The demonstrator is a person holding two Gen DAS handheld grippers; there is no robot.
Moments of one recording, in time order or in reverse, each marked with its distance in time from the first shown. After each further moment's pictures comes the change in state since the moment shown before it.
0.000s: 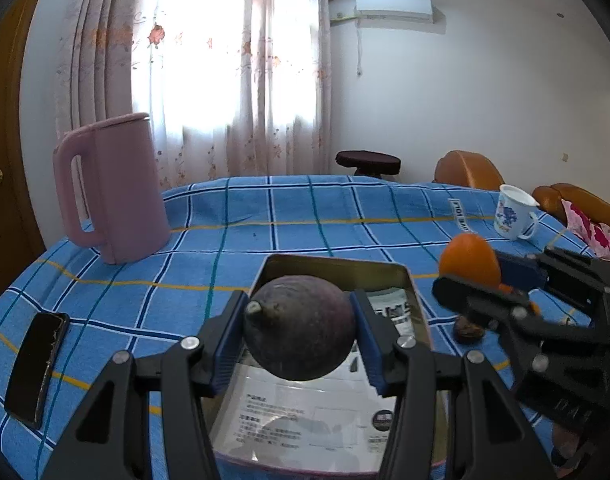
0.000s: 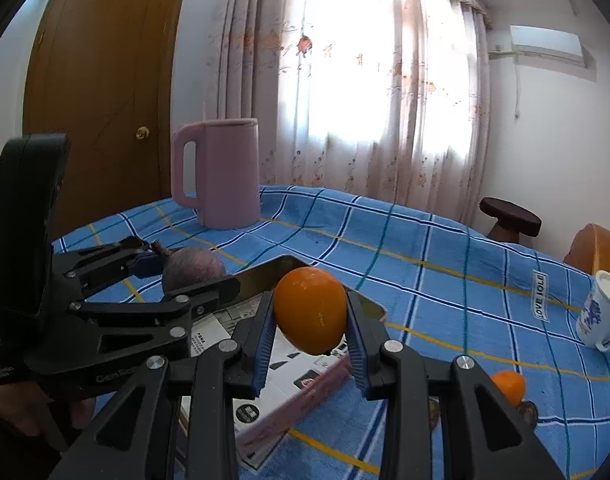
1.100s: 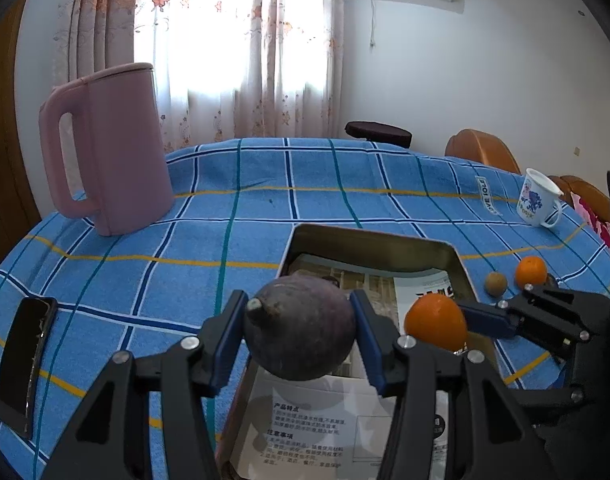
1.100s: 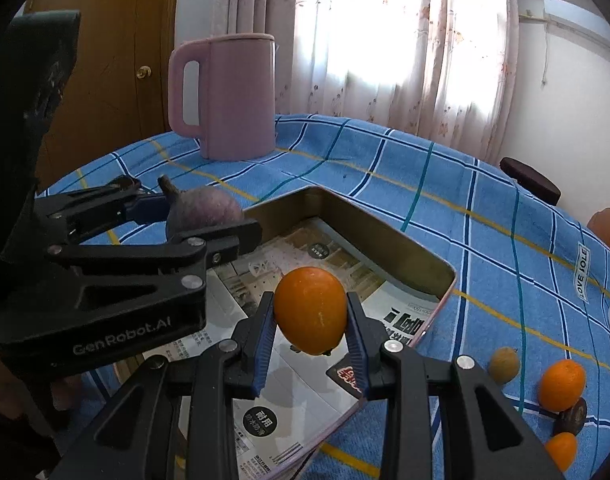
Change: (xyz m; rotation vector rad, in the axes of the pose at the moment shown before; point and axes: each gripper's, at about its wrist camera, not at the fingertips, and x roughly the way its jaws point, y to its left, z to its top) left arm 0.042 0.024 -0.002 -0.027 0.122 0.008; right arm 0.065 0.019 -0.011 -0.031 0.222 0.031
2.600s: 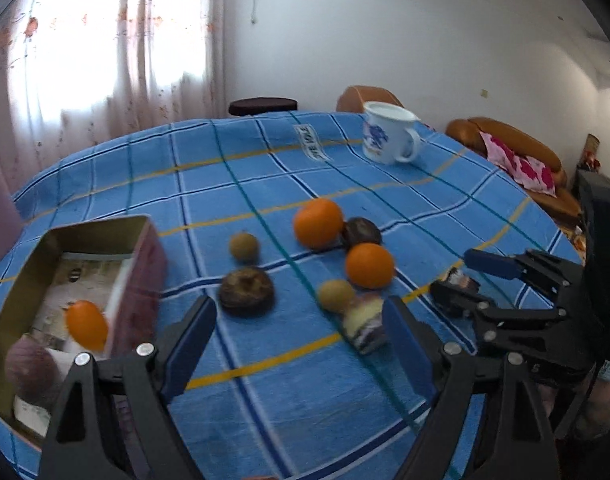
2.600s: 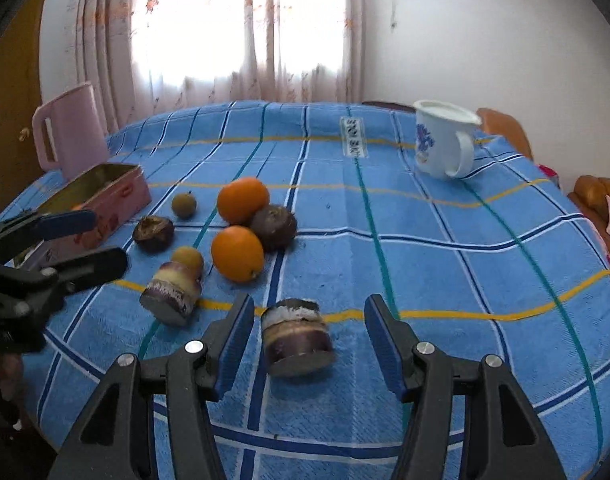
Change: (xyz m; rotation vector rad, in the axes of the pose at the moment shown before) left arm -0.015 -0.198 -0.028 0.222 0.089 -0.311; right arm -0.133 -0.173 -0.147 0.332 0.066 -0.309
